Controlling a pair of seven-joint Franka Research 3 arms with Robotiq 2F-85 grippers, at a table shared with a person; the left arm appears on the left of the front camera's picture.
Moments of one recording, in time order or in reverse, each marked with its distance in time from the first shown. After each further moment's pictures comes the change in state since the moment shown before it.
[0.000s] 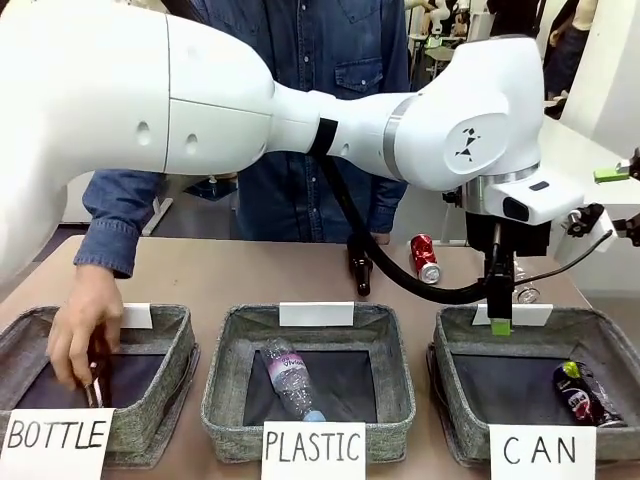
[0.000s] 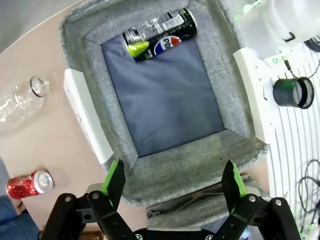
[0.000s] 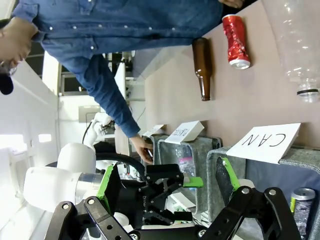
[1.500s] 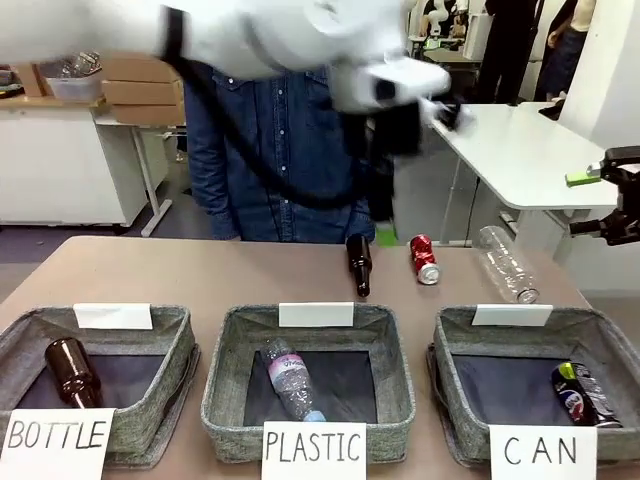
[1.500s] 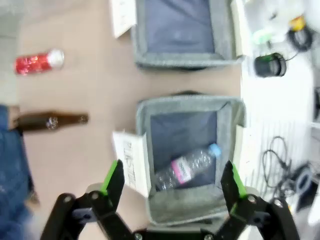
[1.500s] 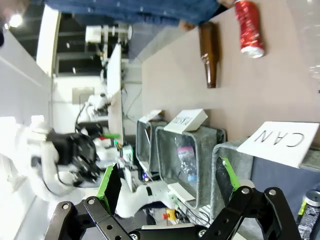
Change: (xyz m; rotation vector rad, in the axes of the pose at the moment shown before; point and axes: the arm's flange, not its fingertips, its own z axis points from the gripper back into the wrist) left arm -0.165 -0.028 0.173 0.003 -0.013 0.342; right arm -0.007 0.023 -0.048 -0.017 0.120 0.065
